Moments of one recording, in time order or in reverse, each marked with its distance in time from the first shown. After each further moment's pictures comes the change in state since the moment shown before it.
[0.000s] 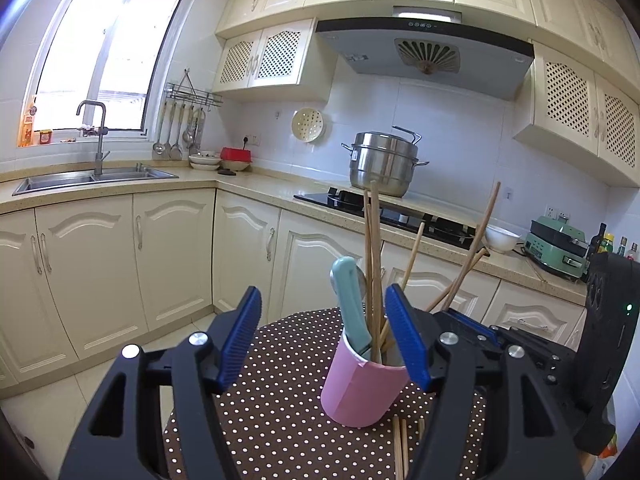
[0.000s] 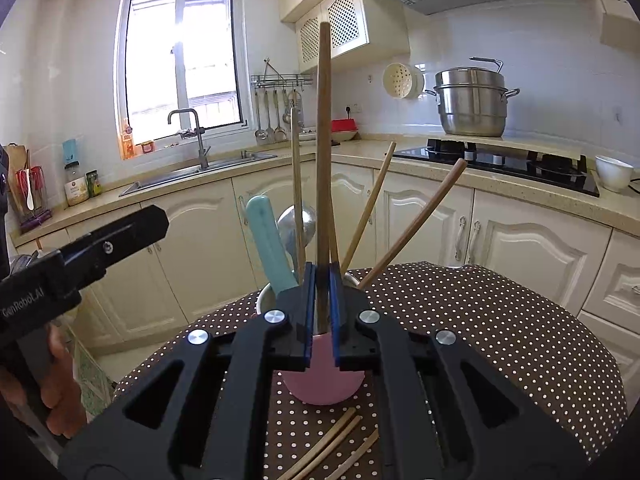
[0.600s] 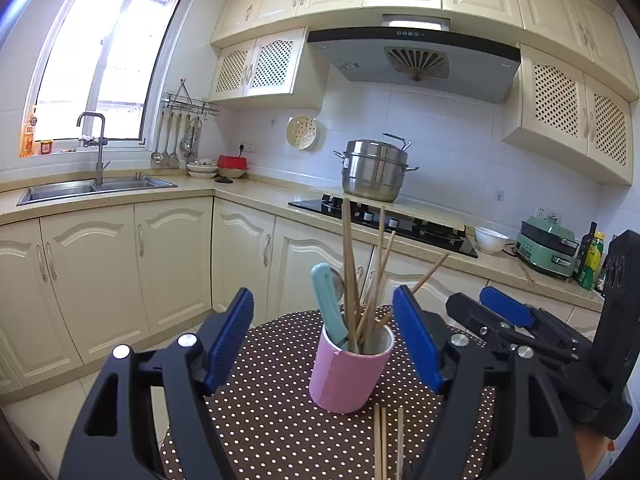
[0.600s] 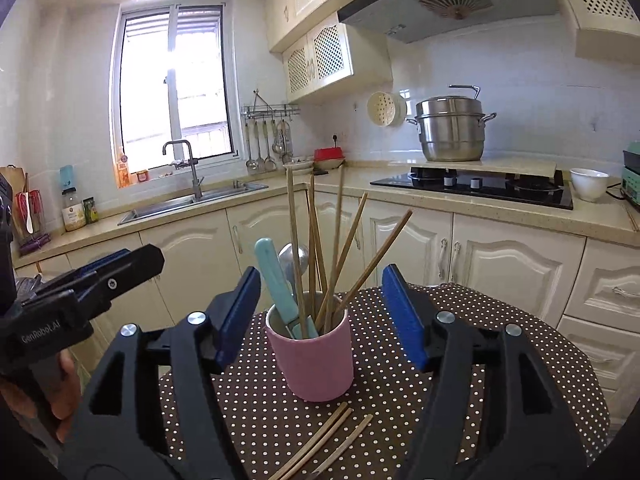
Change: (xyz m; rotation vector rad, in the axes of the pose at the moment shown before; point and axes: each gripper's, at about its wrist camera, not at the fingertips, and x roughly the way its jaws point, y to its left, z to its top) left arm -0.044 -0.020 0.006 0.020 -0.014 -0.012; right arm -0.062 0.000 0.016 0.033 -0.101 -0.040
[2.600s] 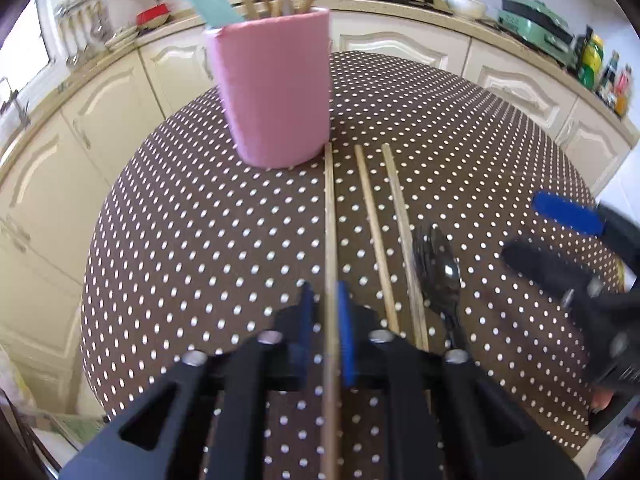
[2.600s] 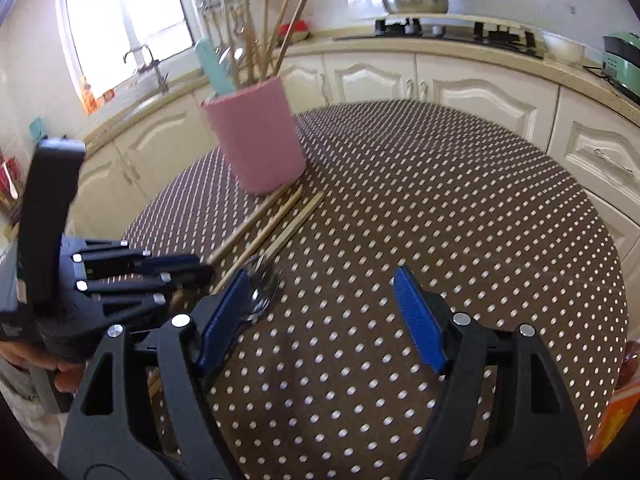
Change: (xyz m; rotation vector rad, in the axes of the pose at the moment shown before) left arm 0.093 -0.043 -0.138 0.241 0.768 -0.050; right arm -0.018 -0.031 -0.126 0.103 0.499 -0.057
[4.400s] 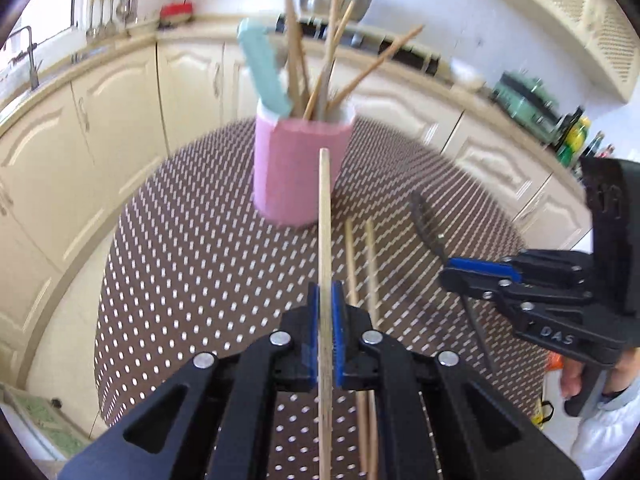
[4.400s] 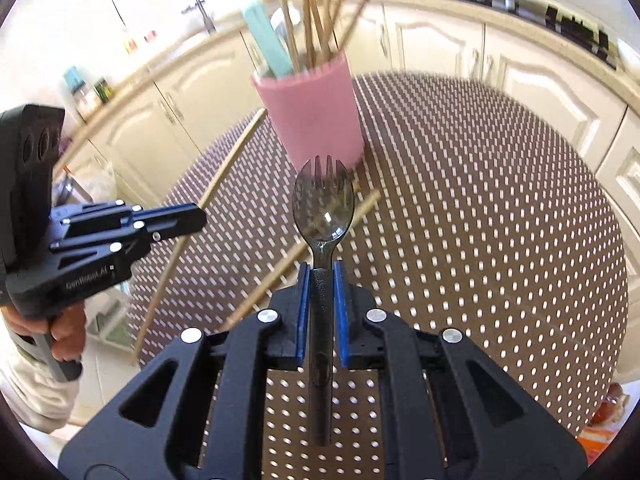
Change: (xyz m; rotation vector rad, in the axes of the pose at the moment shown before) left arm -0.070 0.035 0.010 -0.143 -0.173 -0.151; right arm -0.013 -0.025 0.074 -0.111 0.189 0.163
